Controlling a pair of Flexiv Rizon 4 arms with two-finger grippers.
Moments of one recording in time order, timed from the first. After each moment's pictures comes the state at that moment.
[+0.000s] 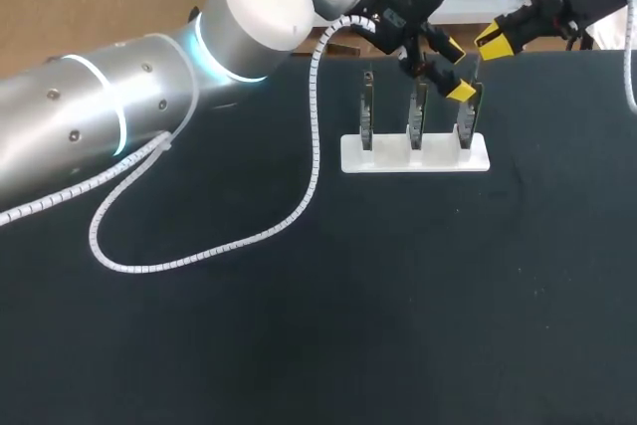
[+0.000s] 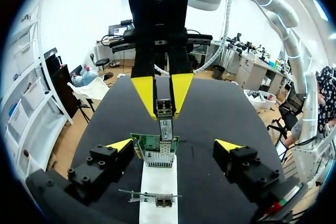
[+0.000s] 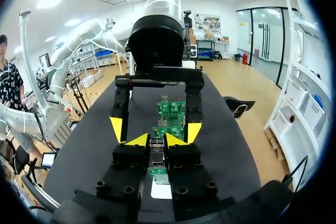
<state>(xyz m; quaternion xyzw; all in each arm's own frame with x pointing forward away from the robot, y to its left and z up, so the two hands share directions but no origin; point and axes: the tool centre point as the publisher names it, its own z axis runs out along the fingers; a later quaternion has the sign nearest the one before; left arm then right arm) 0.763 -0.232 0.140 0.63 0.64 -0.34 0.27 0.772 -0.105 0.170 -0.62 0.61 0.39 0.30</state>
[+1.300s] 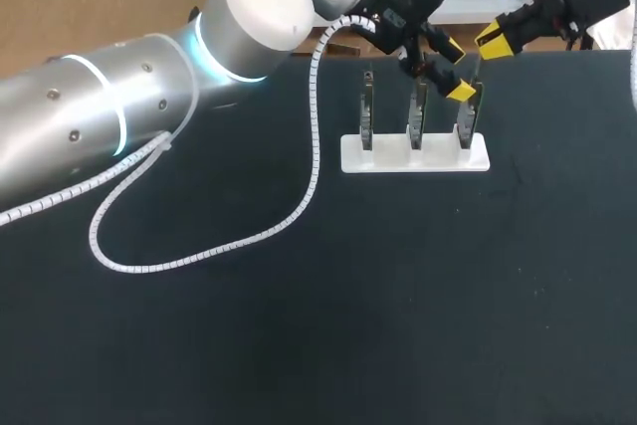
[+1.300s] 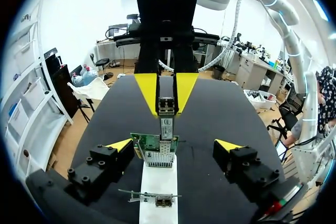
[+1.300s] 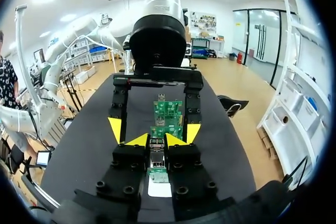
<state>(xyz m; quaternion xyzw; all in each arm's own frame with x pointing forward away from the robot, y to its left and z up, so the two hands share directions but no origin) 0.763 -0.232 0.140 0.63 0.64 -0.34 0.27 0.771 -0.106 0.173 -0.62 0.62 0.36 0.32</state>
